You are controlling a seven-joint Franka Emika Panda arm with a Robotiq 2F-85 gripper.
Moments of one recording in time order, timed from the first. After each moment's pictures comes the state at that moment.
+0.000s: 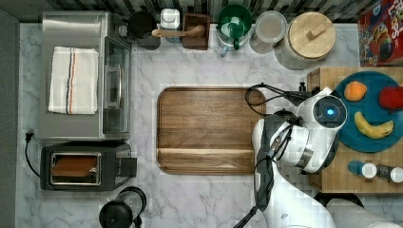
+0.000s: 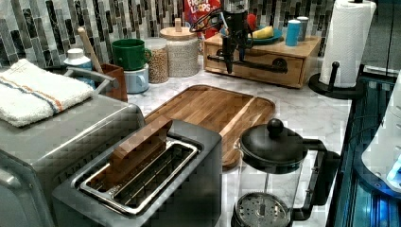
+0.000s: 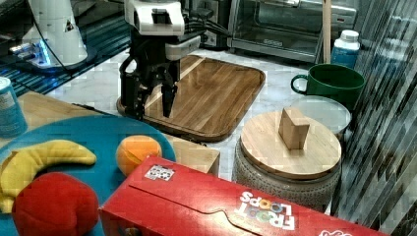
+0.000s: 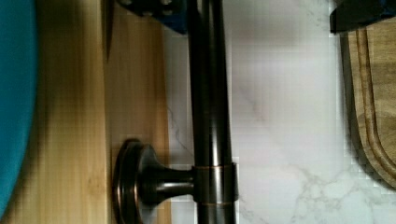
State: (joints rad) arm -0.28 0.31 -0.16 -2.14 -0.09 0.90 -1.09
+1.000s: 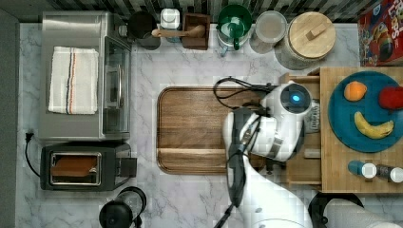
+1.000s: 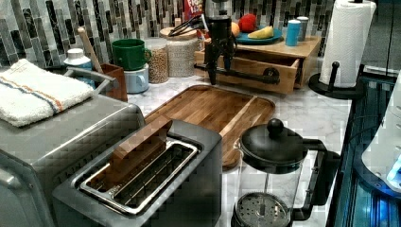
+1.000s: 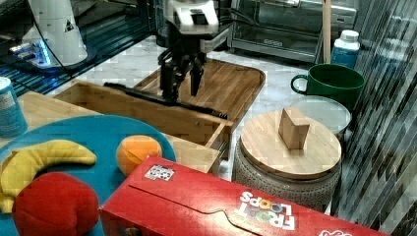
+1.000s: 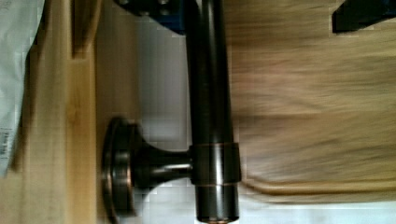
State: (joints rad) arm -0.25 0.31 -0.01 -2.15 0.01 0.80 -1.01
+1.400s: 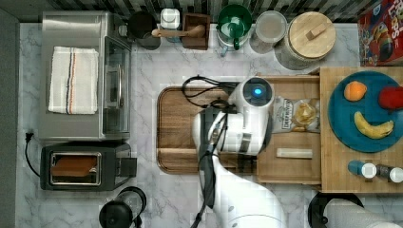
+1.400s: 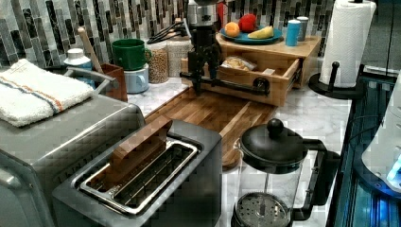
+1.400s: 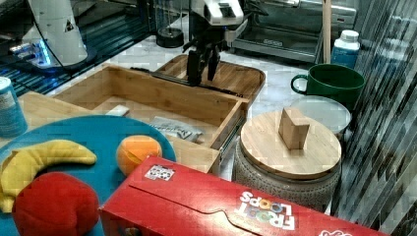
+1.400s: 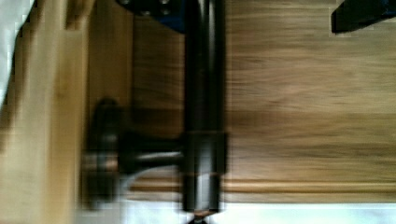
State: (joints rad) arm -0.21 0.31 0.10 -2.16 0.02 0.80 -0.92
